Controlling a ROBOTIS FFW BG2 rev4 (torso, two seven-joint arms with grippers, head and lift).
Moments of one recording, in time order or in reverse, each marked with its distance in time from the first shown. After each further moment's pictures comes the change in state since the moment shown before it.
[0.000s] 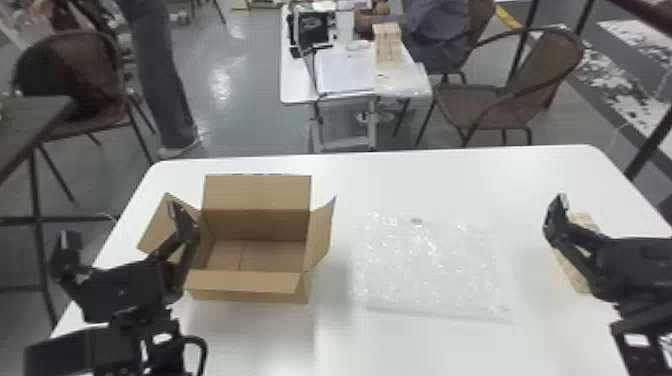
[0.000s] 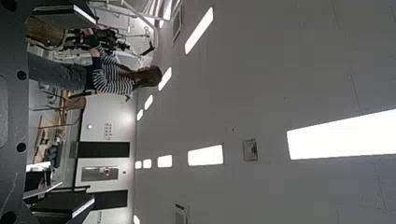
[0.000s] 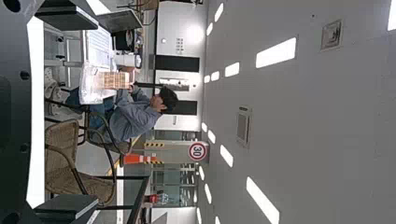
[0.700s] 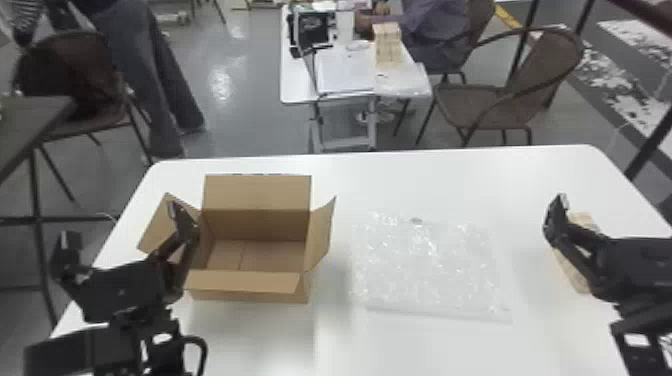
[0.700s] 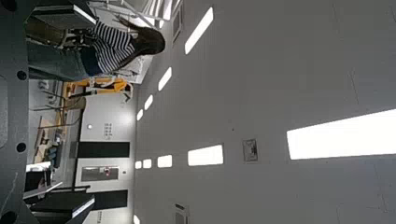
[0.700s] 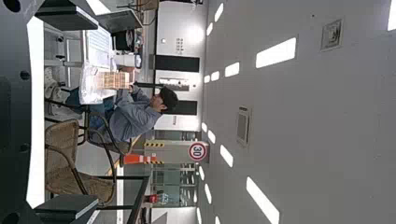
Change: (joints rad) left arm 0.000 0.000 0.000 0.000 0.000 0.000 0.000; right arm 0.000 0.000 0.000 0.000 0.000 0.000 0.000
